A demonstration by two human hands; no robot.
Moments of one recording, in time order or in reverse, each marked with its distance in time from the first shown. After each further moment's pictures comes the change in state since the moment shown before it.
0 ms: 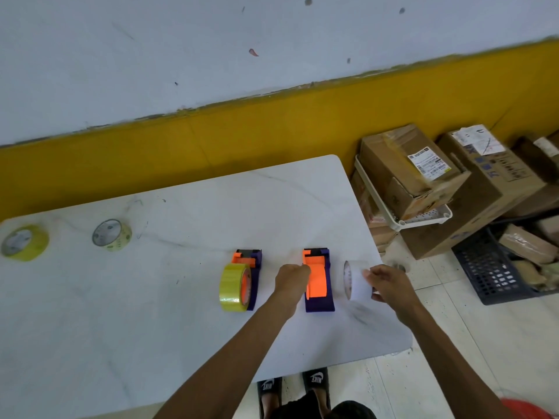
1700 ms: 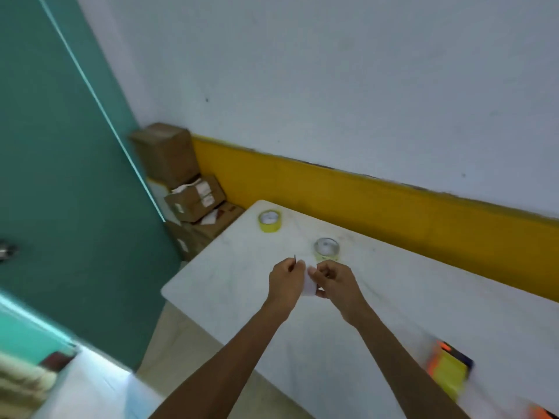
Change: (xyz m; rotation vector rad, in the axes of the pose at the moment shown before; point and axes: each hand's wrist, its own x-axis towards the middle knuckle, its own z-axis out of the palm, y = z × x) left_hand -0.119 -0.104 -0.430 -0.397 0.765 0.439; right_hand -0.213 -0.234 0.446 -0.026 -0.823 -0.571
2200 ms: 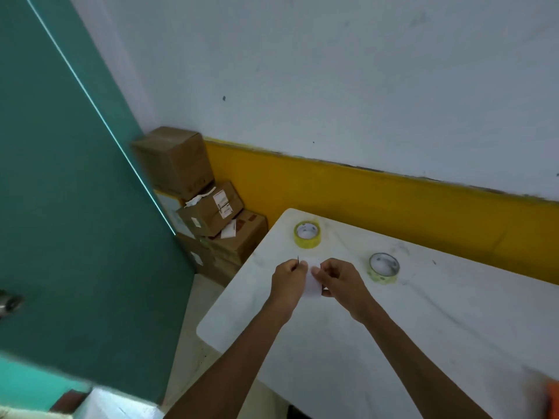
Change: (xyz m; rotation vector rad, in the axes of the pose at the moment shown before) left_hand 0.170 -0.018 -0.123 0.051 -0.106 -0.101; right_hand 0.135 -0.021 0.145 -0.068 0.027 0.022
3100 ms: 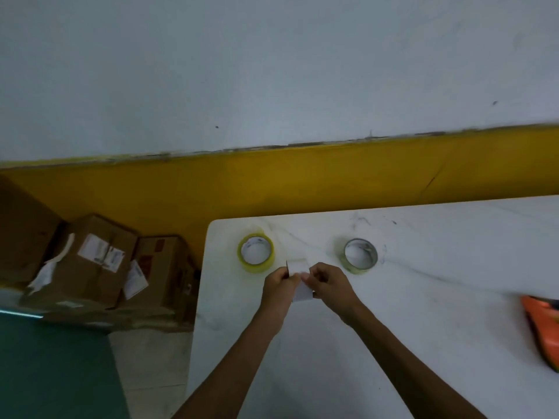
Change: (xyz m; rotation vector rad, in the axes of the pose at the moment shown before) left_hand 0.226 -0.017 0.066 0.039 -0.587 -0.109; right_hand 0.158 0.050 0.005 0.007 0.445 0.368
